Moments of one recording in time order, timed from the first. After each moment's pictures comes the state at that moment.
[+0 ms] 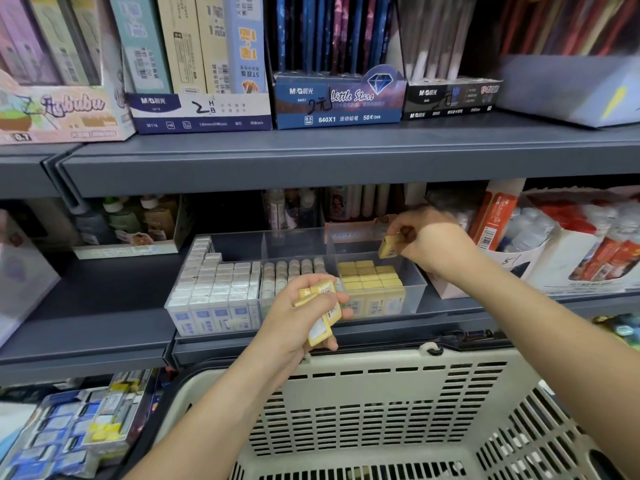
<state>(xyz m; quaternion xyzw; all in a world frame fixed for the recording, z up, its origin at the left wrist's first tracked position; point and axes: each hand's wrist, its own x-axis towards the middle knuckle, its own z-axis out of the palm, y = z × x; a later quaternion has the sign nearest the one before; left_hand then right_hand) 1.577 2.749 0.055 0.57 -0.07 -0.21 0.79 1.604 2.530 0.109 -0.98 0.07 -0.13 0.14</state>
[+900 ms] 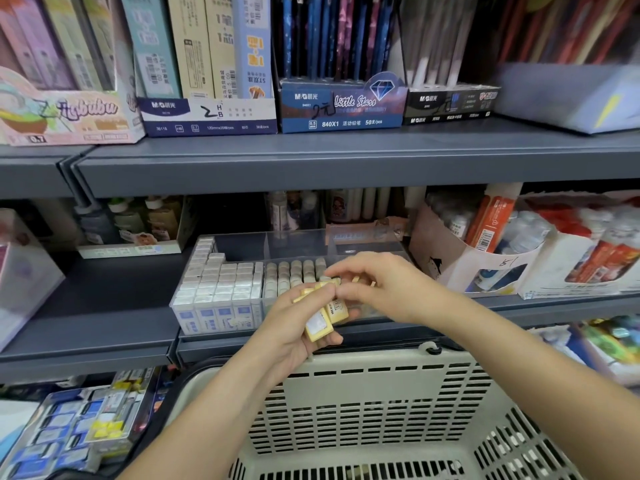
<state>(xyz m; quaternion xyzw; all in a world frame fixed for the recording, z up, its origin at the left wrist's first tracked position) 1.574 2.754 0.062 0.50 -0.04 -0.29 0.82 1.560 2.593 0.103 -0.94 -0.13 -0.02 0.32</state>
